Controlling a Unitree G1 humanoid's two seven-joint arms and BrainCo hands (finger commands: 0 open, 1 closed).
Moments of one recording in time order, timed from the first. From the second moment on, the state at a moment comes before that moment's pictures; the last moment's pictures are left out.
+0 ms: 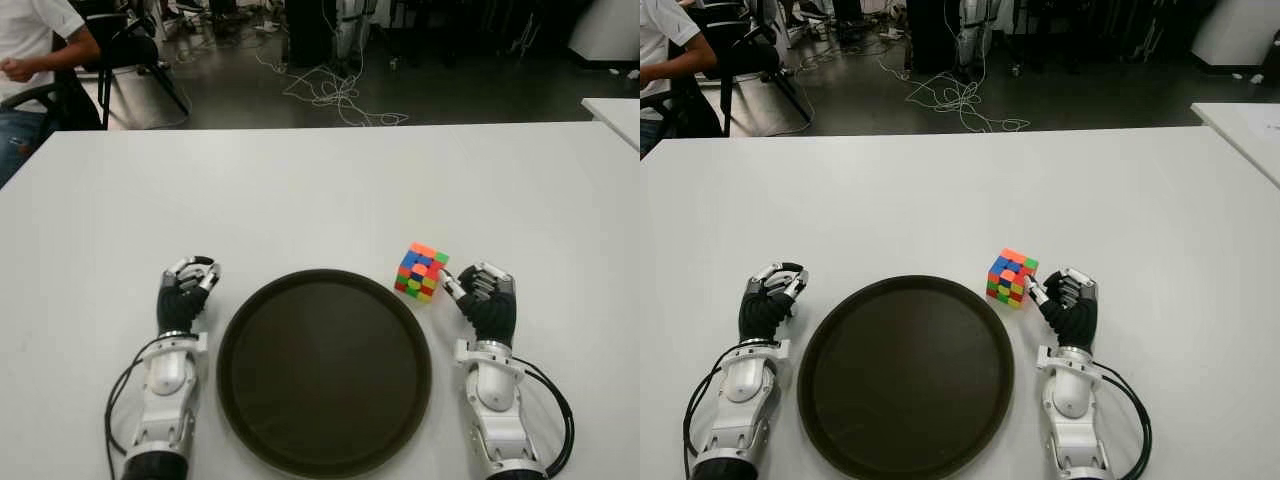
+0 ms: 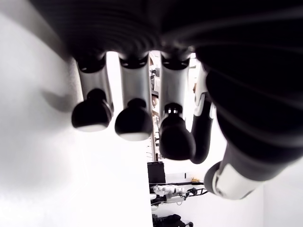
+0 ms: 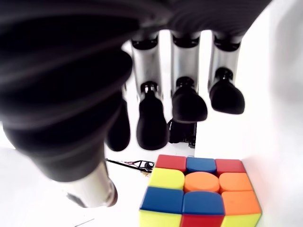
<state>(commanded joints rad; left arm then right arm) -0.01 0.00 0.13 0.44 0.00 -0.20 0.12 0.06 0.10 -0.07 0.34 -0.12 -0.38 -0.34</state>
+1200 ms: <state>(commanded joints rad) -0.02 0.01 0.13 0.46 0.01 -0.22 0.11 0.07 0.10 -0.07 0.34 -0.13 -0.37 -0.34</state>
